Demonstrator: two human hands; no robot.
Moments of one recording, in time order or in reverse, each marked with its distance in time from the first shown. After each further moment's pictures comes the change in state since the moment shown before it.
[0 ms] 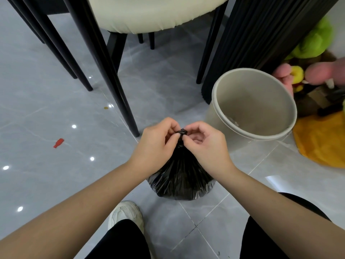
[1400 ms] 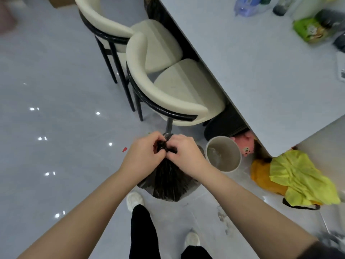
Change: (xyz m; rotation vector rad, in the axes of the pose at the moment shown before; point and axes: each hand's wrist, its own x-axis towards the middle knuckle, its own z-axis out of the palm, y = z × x) left_hand 0.008 0.375 -0.420 0.147 -0.036 -0.381; right_hand -0.042 -0.532 0.005 -0.666 -0.527 -0.286
